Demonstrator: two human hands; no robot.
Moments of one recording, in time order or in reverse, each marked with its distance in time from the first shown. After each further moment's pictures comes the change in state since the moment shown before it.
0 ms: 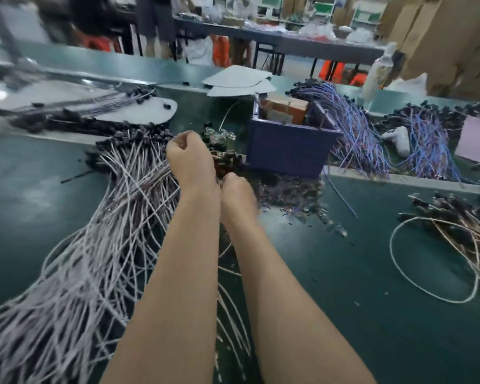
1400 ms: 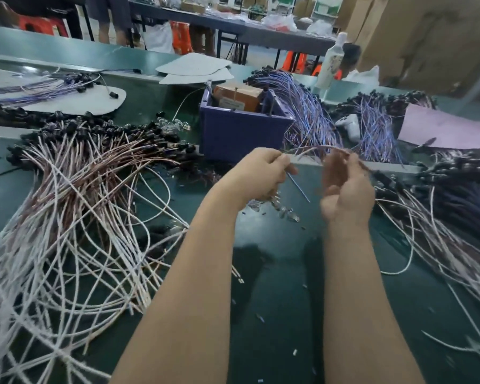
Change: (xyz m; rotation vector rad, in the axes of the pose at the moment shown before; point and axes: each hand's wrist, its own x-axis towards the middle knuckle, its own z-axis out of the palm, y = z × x) left_hand -0.071 -0.048 0.069 0.649 -1.110 0.080; right_hand -0.029 0.138 -0.138 1.835 0.705 0.127
